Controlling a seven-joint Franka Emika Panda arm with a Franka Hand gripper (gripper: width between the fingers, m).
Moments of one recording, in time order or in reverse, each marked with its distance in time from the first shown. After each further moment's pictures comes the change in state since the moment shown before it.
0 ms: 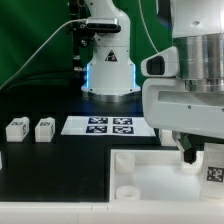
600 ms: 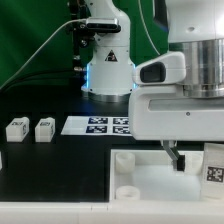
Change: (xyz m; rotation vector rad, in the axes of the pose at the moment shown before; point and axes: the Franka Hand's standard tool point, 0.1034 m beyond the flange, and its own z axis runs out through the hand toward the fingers) arm 0.001 0.006 0.007 -0.011 -0.010 -0.350
